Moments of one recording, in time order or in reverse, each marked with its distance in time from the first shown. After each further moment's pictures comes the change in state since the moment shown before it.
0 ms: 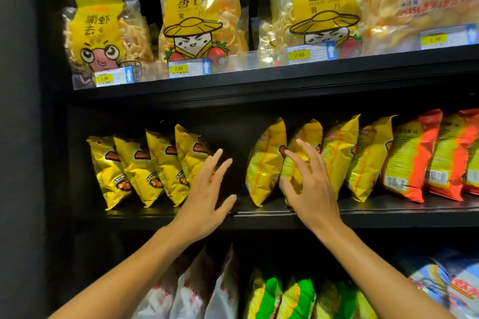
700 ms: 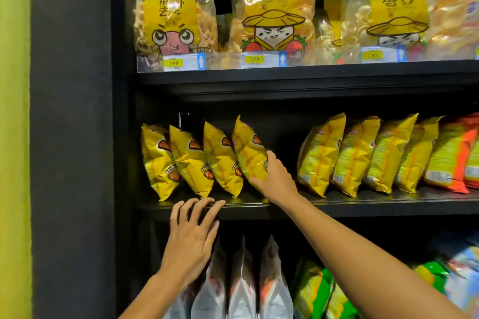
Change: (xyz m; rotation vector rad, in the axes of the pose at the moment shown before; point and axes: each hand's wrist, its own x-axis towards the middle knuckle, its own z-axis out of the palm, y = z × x) left_hand -0.137 -0.151 -0.040 0.354 0.069 -0.053; right_hand 0.028 -0.156 0.153 -0.036 -0.455 0.413
